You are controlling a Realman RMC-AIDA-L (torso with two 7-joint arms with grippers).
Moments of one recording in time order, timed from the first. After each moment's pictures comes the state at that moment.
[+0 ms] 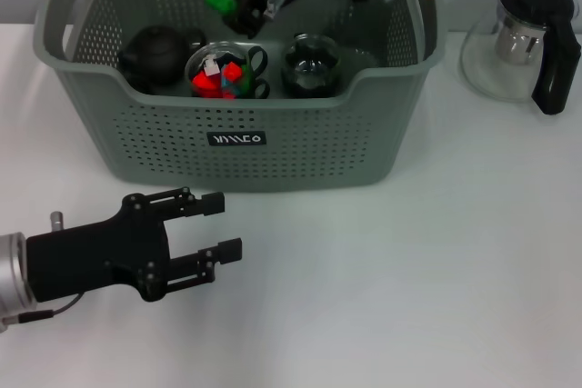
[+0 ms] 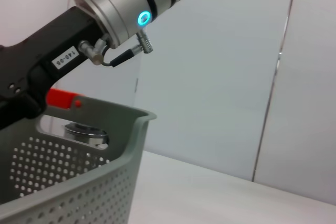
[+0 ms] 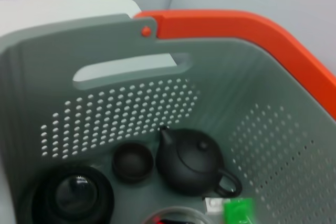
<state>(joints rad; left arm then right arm) -0.42 -2.11 0.34 0.55 2.17 1.84 -1.04 1.36 2.11 -1.48 -0.54 -2.44 -0.78 2.40</state>
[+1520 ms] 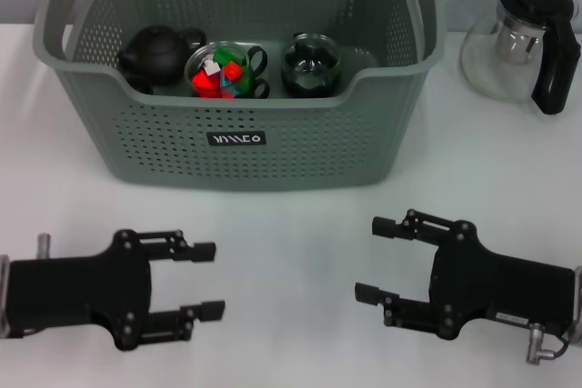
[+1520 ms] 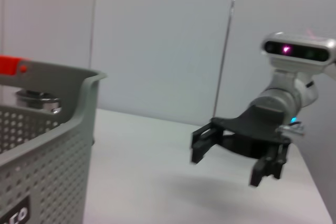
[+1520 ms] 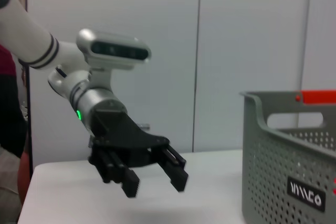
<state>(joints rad) -0.42 -2.09 0.37 0.62 2.31 1.91 -0.96 0.24 2.09 -1.32 -0.66 -1.40 -1.48 0.88</state>
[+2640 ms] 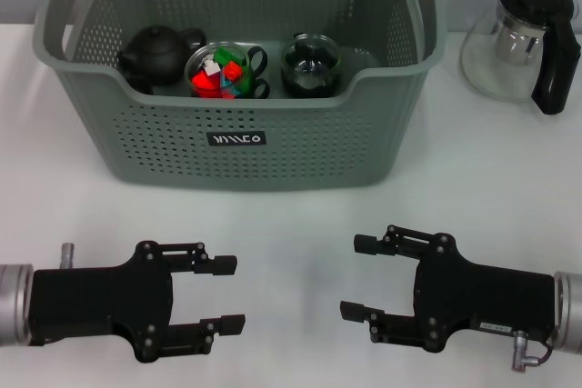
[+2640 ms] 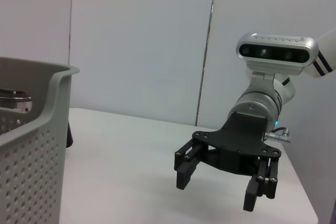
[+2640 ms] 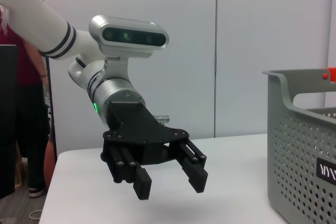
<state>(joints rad) -0.42 -2.11 0.41 0.60 2.30 1.89 -0.94 0.30 2.10 -1.32 -0.58 -1.45 -1.49 0.88</state>
